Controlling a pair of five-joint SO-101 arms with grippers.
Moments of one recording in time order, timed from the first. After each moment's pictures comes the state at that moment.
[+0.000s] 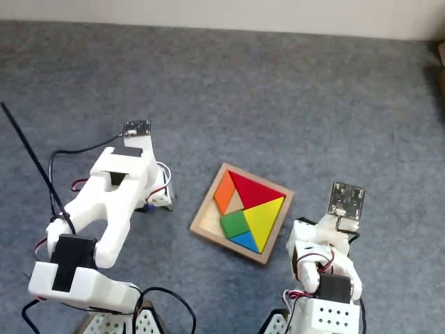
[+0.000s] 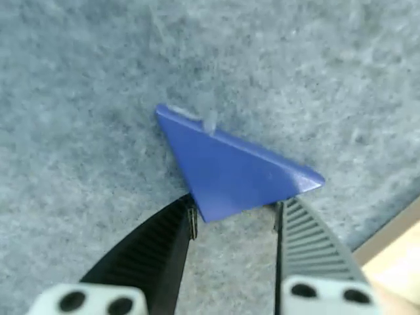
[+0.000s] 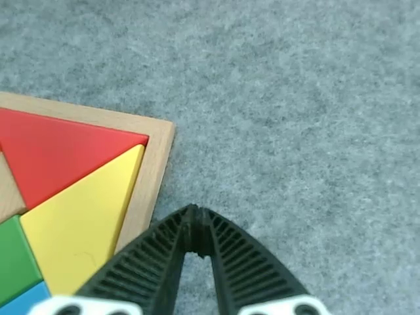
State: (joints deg) left arm -2.7 2.4 37.5 58.9 21.2; right arm 2.4 -98.7 96.1 58.4 -3.1
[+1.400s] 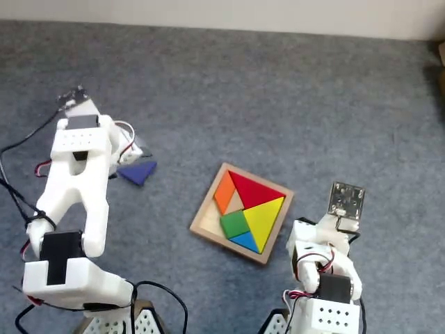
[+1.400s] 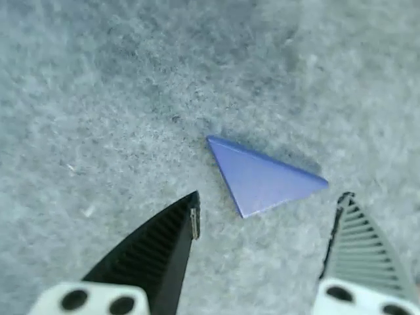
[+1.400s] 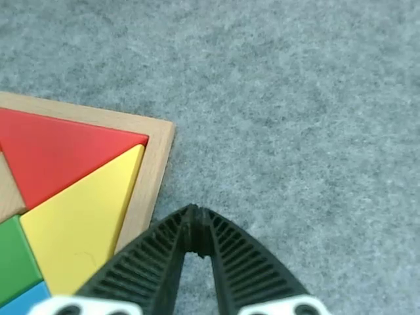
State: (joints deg) left arm -13.0 2.8 20.5 66.0 36.7; right arm 2.4 -98.7 96.1 58.4 -3.1
